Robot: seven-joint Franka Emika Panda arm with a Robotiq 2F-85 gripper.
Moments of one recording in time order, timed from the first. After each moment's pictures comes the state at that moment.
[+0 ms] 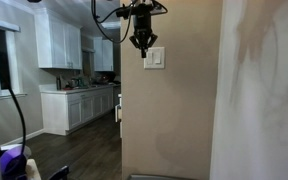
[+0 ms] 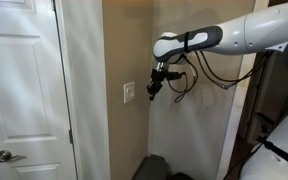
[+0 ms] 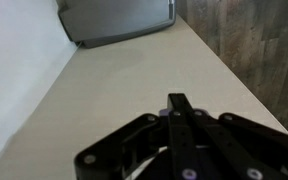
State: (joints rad) arm 0.10 -0.31 -0.07 -2.08 0.09 1.98 -0.29
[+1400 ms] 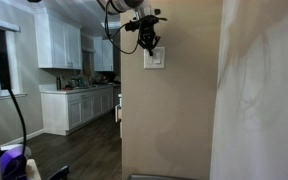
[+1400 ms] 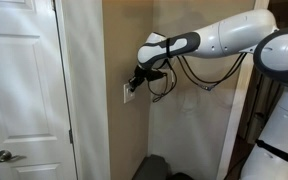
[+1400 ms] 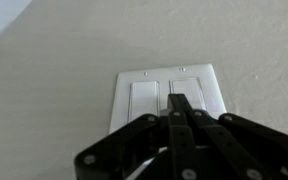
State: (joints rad) arm 0.11 -0.14 0.02 -1.98 0.11 2.36 -0.25
